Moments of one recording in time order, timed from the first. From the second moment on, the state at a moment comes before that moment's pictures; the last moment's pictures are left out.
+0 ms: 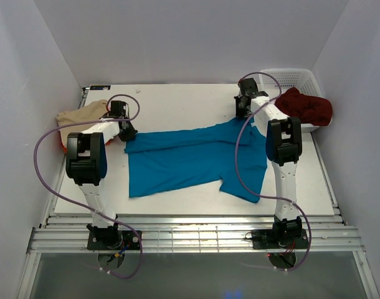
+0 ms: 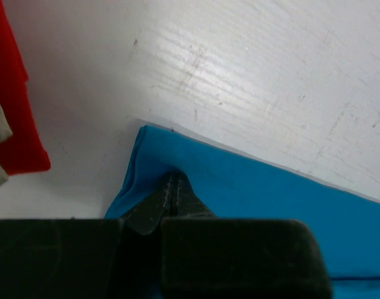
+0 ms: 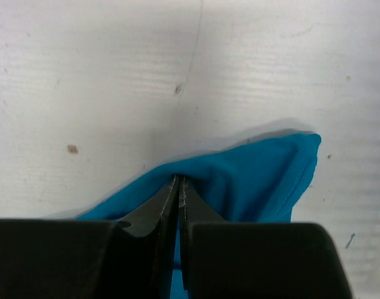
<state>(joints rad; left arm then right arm) -0.02 1.96 1.30 -0.35 -0.05 -0.52 0.21 2.38 1.97 -0.57 0.05 0.12</state>
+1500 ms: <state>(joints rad) -0.01 2.09 1.49 -0.36 -0.06 -0.45 0.23 2.34 1.85 -0.28 -0.53 0.12</state>
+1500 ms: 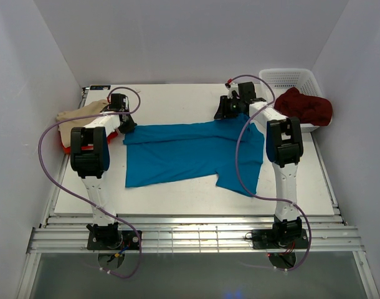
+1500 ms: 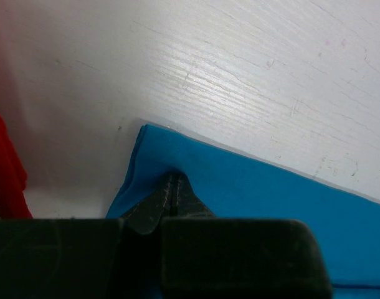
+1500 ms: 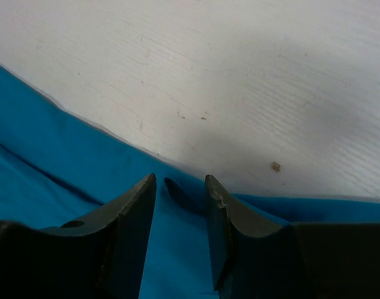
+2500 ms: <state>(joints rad) -0.01 2.09 1.48 -0.36 -0.06 -0.45 0.33 1.96 1.46 -0.25 -0.42 0.04</state>
